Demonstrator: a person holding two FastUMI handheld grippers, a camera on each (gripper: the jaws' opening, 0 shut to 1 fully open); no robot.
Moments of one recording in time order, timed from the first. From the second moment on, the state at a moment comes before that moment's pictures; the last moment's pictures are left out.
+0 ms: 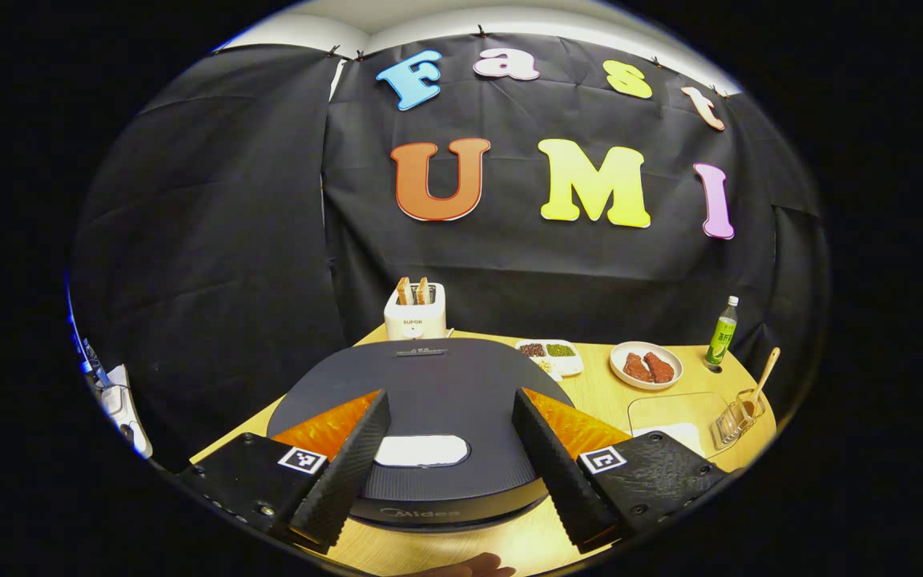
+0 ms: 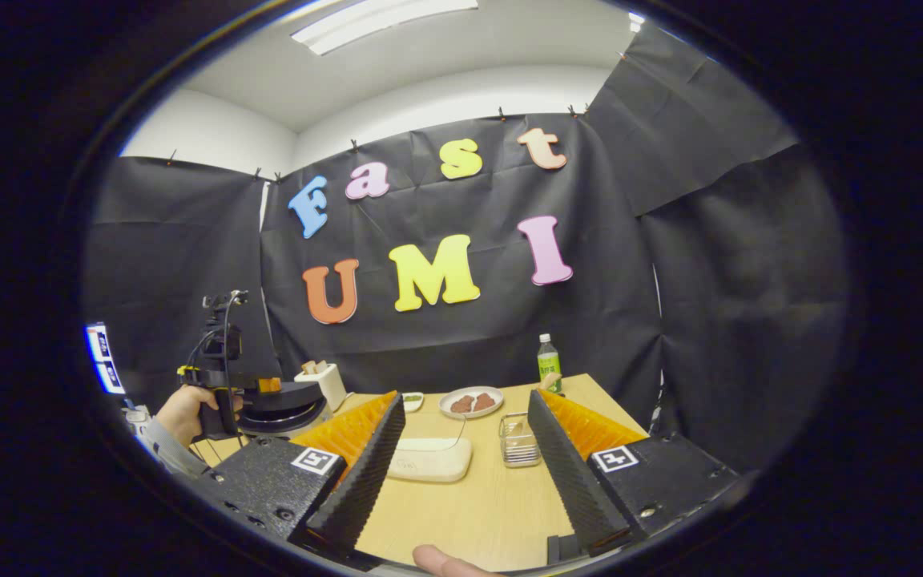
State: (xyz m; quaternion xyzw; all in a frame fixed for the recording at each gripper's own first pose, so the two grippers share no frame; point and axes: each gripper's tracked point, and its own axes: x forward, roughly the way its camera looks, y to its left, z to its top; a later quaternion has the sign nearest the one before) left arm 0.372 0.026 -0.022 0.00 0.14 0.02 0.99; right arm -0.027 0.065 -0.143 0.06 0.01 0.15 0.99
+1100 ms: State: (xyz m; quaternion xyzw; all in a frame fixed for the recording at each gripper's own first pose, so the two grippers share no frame) left arm 0.340 0.028 -0.046 0.00 0.06 0.04 1.00; right arm -0.036 0.077 -0.138 0.05 0.02 0.15 0.99
